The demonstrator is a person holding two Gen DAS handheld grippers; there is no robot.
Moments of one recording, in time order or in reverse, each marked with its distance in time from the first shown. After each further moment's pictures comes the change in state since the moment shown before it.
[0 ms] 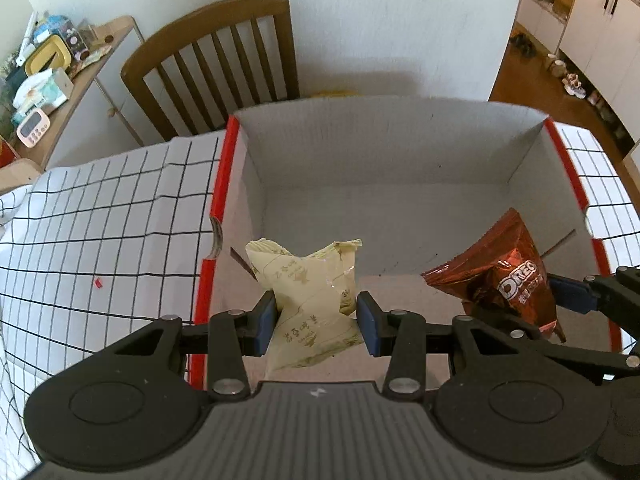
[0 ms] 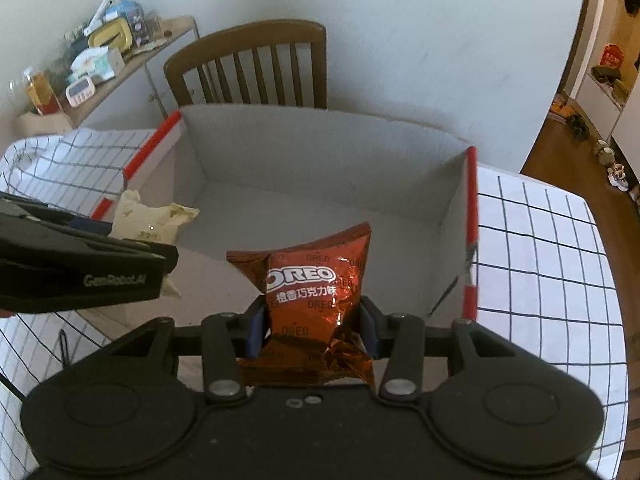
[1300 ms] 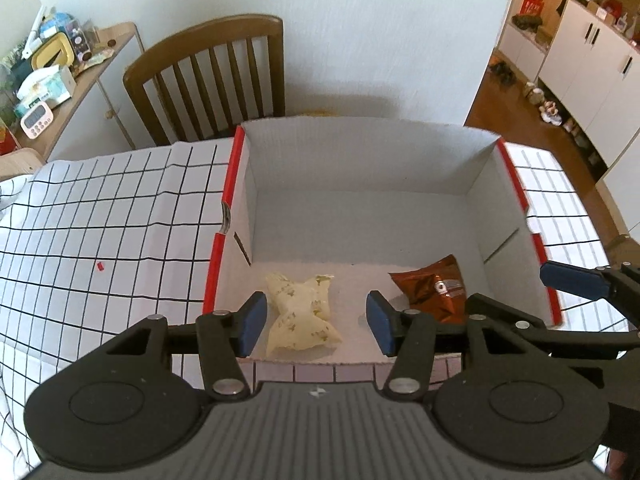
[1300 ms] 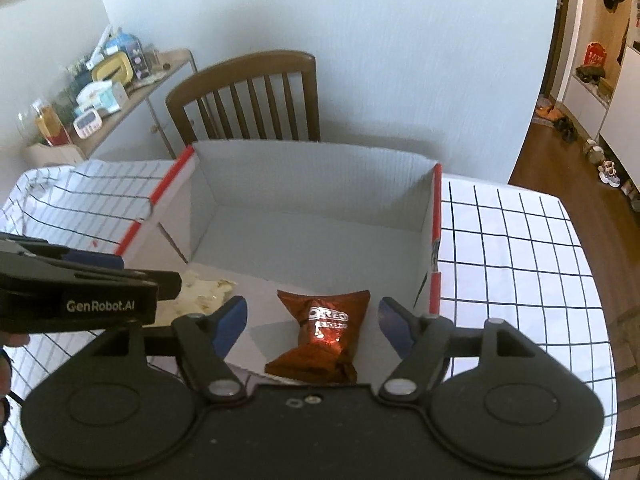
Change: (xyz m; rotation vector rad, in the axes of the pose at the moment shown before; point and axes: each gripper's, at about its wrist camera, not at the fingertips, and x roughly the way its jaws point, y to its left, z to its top) left arm -0.066 0.008 -0.019 -0.049 -0.063 -0.086; right arm -0.057 -0.004 -0.006 0.060 -0.091 0.009
